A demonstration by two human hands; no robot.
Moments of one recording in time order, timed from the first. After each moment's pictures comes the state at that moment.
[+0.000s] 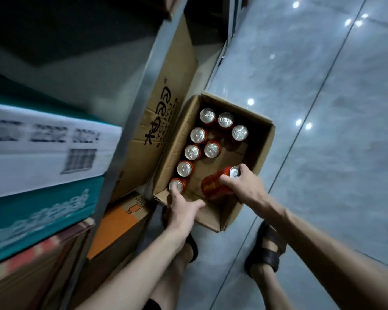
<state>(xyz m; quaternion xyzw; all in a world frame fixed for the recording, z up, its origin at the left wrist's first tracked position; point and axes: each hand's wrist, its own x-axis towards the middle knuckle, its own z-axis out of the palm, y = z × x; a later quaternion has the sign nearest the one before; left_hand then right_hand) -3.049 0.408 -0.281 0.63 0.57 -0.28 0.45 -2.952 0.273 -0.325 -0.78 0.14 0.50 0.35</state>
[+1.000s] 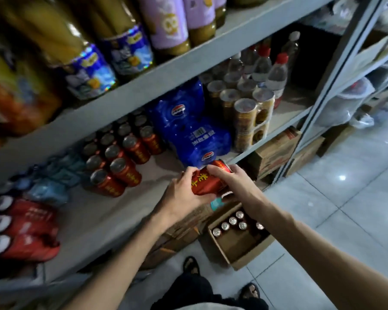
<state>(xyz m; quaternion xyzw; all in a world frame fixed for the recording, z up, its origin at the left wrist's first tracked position) -3.143 0.442 0.410 0.84 0.38 0.02 0.38 -2.995 0.347 0.386 -0.65 -0.19 0.51 0.52</state>
